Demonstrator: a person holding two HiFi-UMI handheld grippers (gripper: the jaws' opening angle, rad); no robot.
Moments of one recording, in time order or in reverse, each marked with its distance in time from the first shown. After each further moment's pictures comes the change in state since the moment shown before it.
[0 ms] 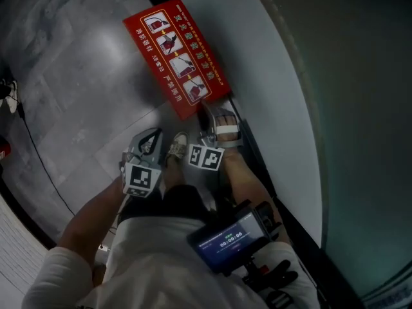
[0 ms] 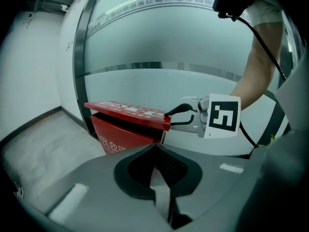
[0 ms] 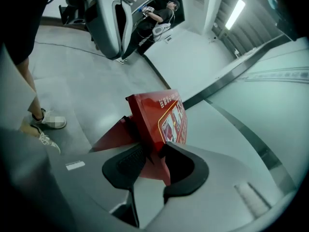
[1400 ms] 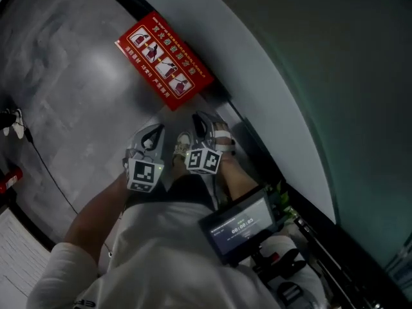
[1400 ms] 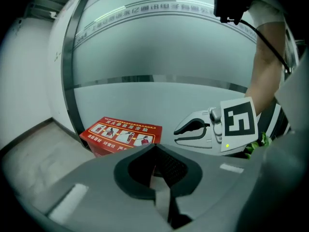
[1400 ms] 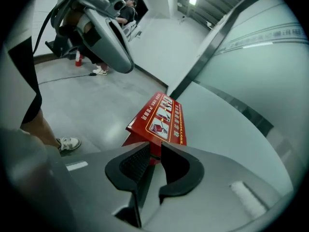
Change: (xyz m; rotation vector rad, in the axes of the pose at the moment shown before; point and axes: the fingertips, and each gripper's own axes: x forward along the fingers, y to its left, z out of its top) left arm -0.030 -0.025 0.077 0.088 -0.060 -0.074; right arm -0.079 -0.012 -0.002 0.350 0.095 0.047
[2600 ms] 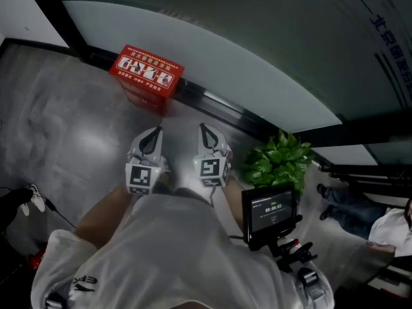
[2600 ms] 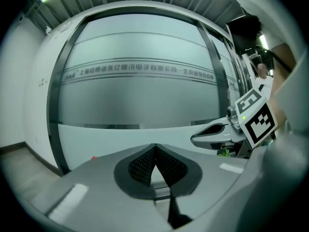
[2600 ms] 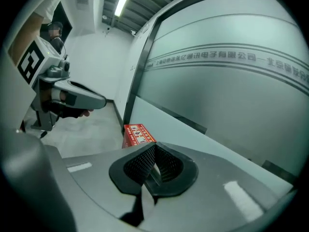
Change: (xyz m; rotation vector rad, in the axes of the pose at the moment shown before) left arm -0.230 -0.022 0.076 0.137 -0.384 -0.286; right arm -0.274 0.030 0.133 0.698 -0.020 -0.503
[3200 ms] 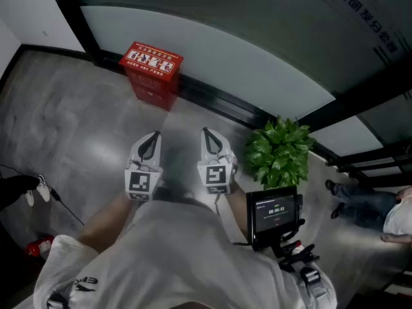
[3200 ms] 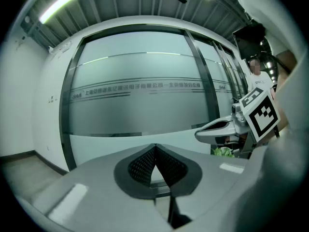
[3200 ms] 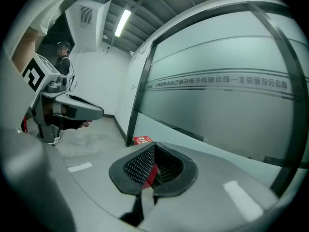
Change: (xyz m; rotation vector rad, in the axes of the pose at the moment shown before) left arm -0.175 -0.129 0.029 0.015 -0.041 0.064; right arm -0.218 0.036 -0.008 0.064 -0.149 -0.002
